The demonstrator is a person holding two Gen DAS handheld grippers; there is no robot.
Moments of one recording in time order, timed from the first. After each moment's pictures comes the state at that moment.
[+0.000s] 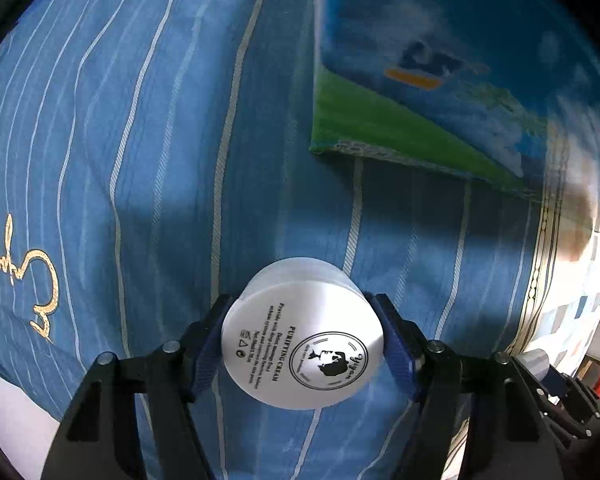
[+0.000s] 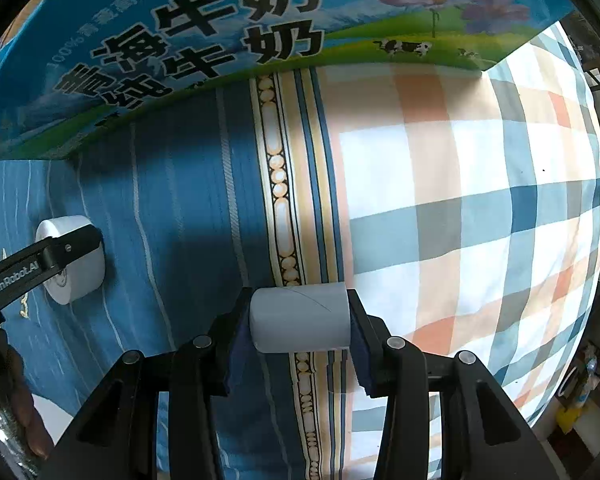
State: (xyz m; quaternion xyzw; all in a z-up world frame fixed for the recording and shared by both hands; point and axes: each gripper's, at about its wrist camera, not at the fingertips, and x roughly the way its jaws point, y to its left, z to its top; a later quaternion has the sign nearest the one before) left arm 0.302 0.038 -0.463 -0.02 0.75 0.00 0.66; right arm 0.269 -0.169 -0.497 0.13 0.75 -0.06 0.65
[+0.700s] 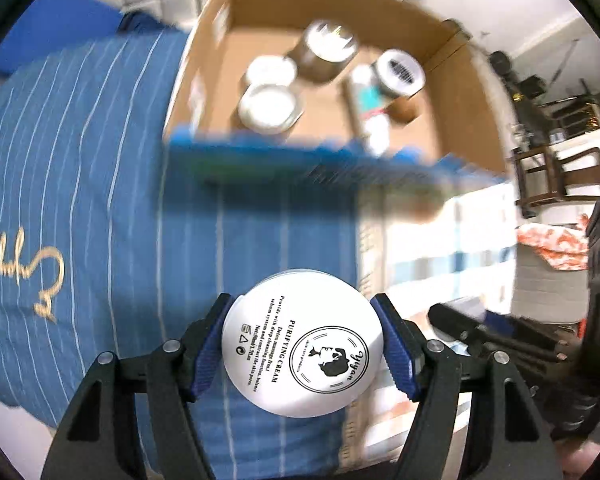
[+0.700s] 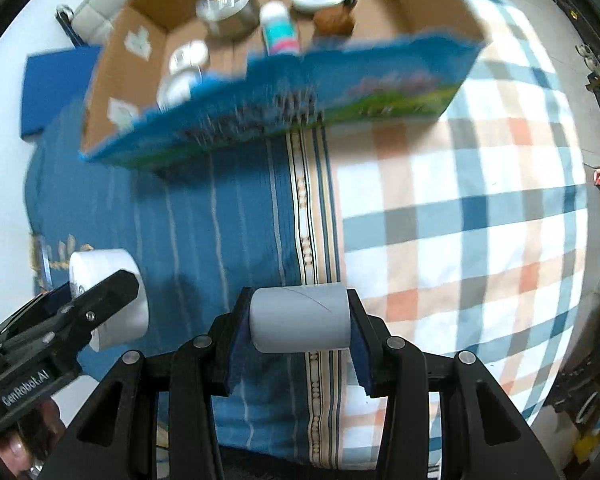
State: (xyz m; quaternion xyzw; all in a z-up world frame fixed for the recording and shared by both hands) left arm 0.249 -0.022 -0.320 -0.05 0.69 -0.11 0.71; right arm 0.265 -0.221 -0.384 0.18 0.70 0.01 0.69
